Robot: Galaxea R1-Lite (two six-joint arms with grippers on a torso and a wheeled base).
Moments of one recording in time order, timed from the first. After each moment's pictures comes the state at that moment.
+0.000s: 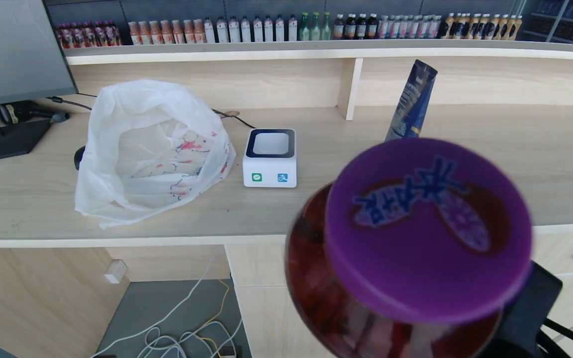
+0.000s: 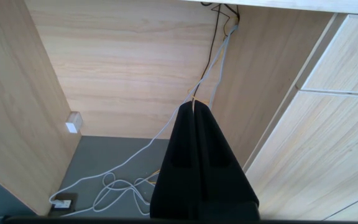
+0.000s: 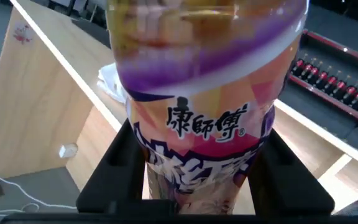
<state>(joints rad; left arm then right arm) 0.00 0.00 0.00 0.00 0.00 0.00 1.30 1.57 -0.43 -1.57 -0.39 -0.73</state>
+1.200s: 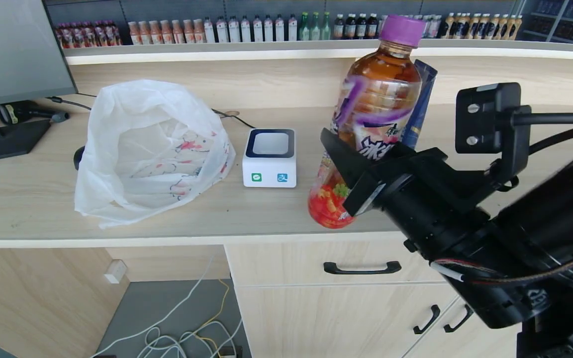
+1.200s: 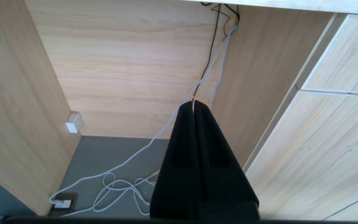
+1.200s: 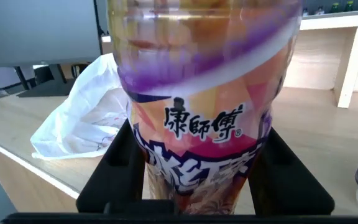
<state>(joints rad) 0.00 0.00 0.00 0.00 0.00 0.00 0.88 1.71 -0.73 -1.41 -0.30 -0.08</state>
